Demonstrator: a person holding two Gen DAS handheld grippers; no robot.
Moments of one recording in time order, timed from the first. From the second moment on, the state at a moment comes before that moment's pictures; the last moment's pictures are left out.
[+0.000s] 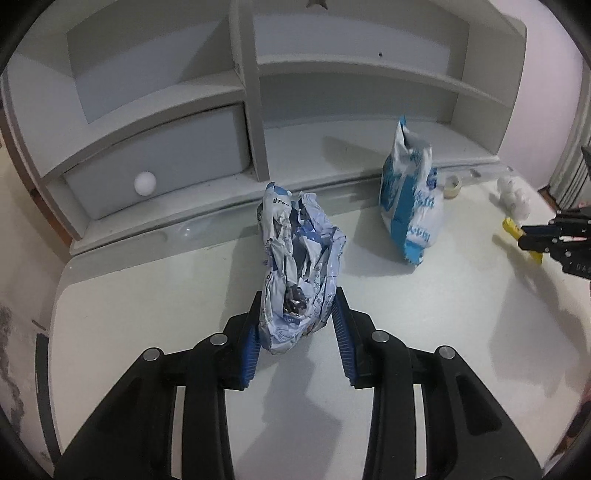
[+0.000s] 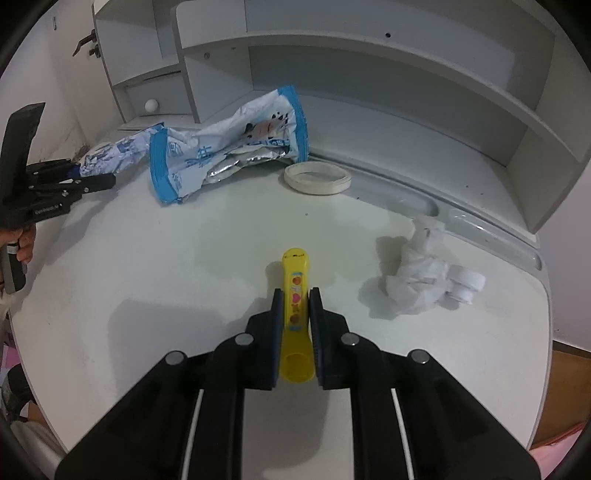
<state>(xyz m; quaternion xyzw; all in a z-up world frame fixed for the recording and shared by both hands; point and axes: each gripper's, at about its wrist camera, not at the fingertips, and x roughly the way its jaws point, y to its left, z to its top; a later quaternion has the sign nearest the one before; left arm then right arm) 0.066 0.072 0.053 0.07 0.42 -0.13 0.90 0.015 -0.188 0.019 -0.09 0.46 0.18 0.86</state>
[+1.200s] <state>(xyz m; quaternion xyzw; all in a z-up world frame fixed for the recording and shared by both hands) -0.095 -0.208 0.124 0.21 0.31 -0.42 0.83 -0.194 -0.383 0.087 0.01 0.38 0.04 0.93</state>
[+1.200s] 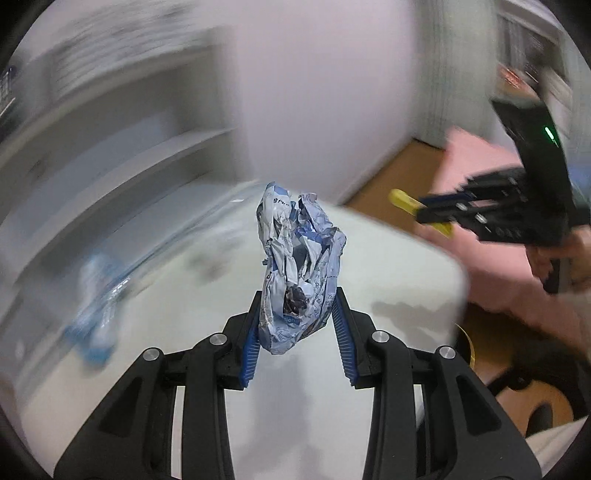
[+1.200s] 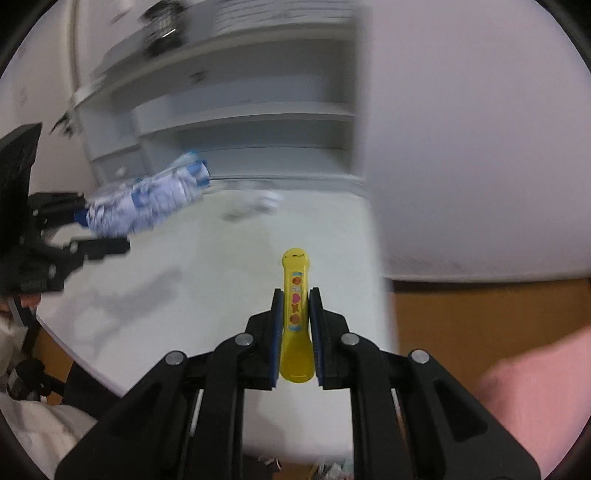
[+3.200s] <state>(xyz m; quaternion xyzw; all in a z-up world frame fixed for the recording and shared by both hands) -0.121 -0.172 0.112 0.09 0.26 -0.32 0.91 -0.269 -0.447 0.057 0.09 0.34 -0.15 0.92</state>
